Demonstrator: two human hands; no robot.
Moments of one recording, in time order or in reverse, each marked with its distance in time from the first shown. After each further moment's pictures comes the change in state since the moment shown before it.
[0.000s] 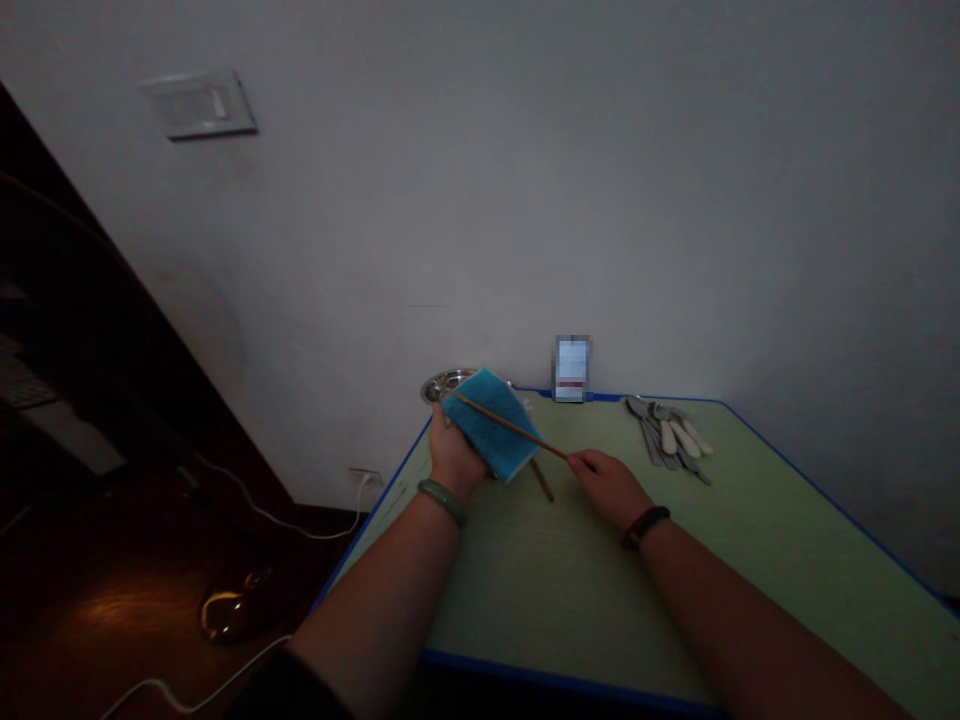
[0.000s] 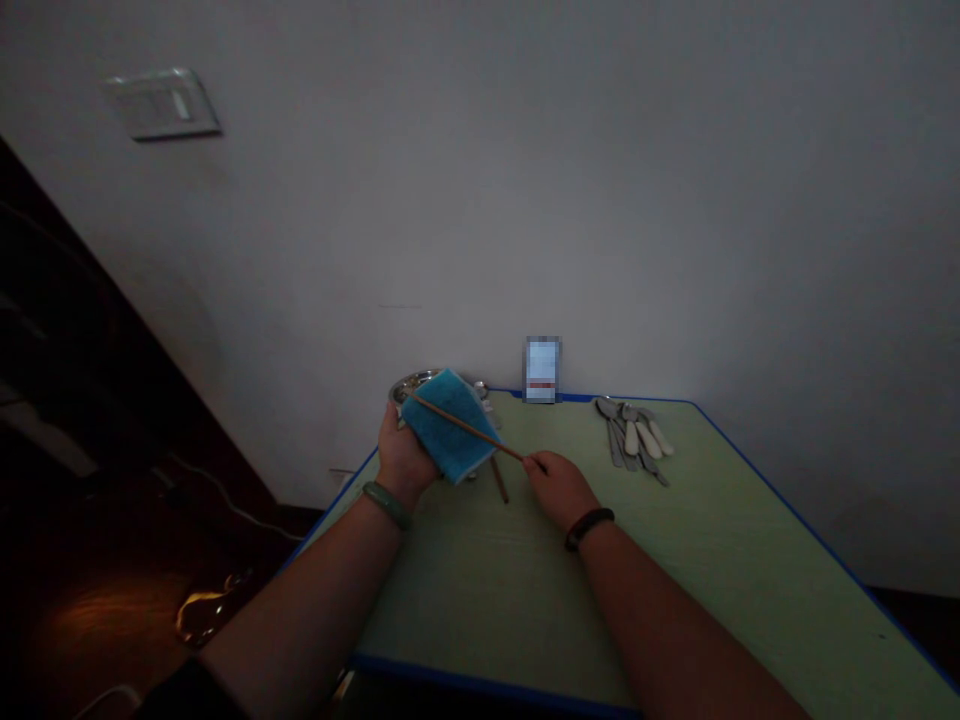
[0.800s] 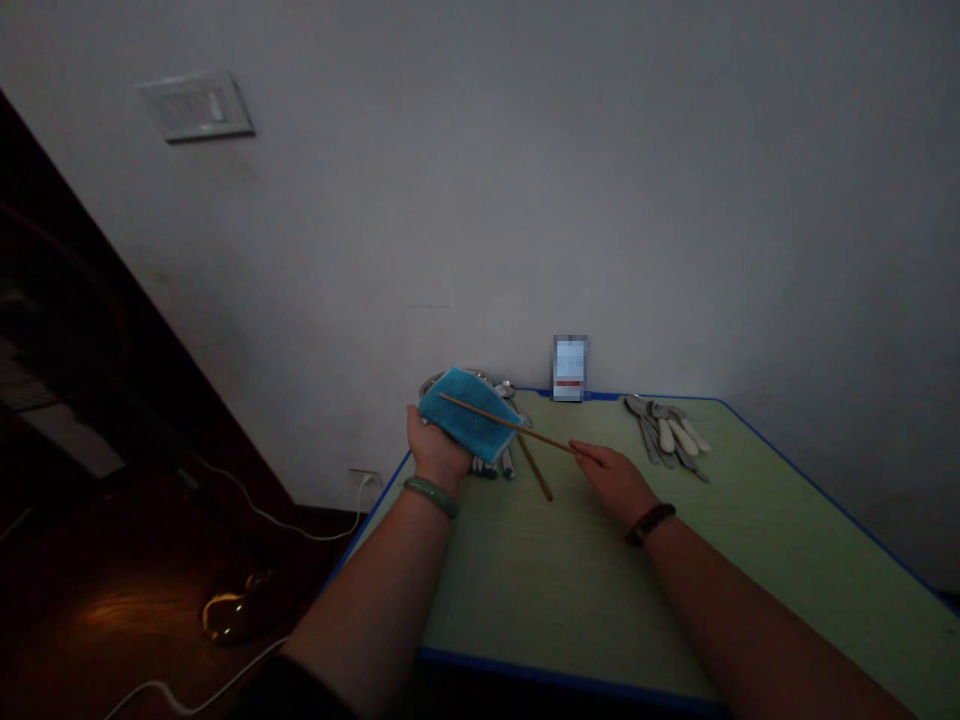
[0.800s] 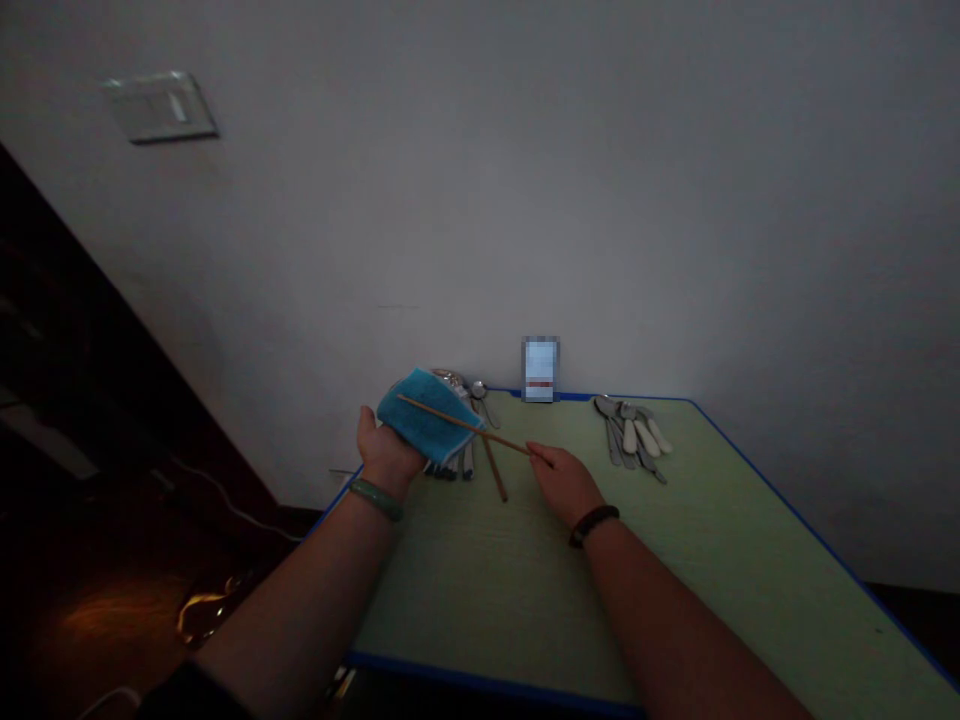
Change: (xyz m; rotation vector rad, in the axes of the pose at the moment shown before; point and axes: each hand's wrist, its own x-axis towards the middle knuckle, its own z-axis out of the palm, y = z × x) left_hand -0.001 0.016 0.001 -0.112 0.084 0.137; right_hand -0.001 0.012 -0.007 0.110 0.054 -0.030
